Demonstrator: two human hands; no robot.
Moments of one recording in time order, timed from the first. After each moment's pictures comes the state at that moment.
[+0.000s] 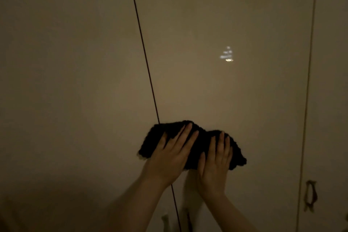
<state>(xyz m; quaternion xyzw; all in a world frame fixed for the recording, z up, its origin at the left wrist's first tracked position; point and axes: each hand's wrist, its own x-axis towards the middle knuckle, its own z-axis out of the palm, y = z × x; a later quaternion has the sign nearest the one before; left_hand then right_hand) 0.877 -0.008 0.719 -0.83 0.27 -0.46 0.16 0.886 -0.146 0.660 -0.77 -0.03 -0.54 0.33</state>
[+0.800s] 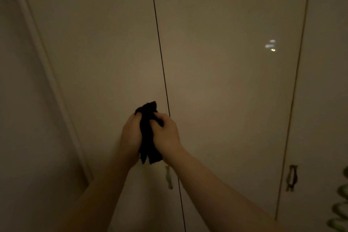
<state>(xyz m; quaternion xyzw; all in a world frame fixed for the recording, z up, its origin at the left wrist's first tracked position) 0.695 -0.027 0.790 -0.62 -0.07 -0.29 -0.73 0.722 -0.110 0.784 -0.63 -0.23 0.01 0.74</state>
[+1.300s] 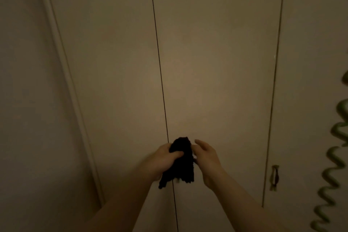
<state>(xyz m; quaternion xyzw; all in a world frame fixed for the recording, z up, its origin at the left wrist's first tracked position) 0.675 -0.115 0.725 -0.78 -0.11 -0.06 -0.62 0.696 -0.259 0.727 -0.65 -0.07 0.09 0.75</state>
